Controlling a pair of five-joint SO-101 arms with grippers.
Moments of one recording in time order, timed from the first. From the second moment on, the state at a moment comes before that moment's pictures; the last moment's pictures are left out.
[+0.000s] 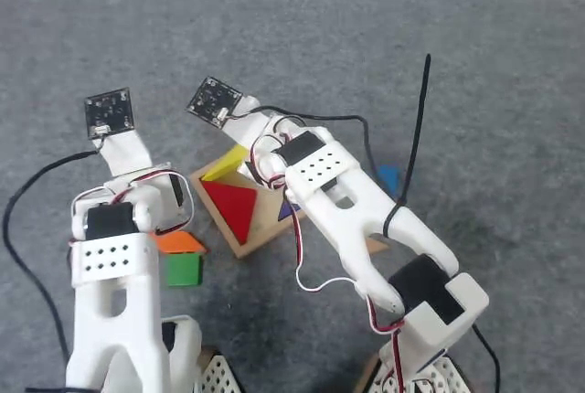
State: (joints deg) left arm -16.0 -43.6 55.9 59.0 11.1; right arm -40.6 9.0 11.4 43.3 24.9
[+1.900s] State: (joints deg) left arm -3.0 4.0 30.8 48.6 8.9; right arm -36.9 8.1 11.4 40.3 22.4
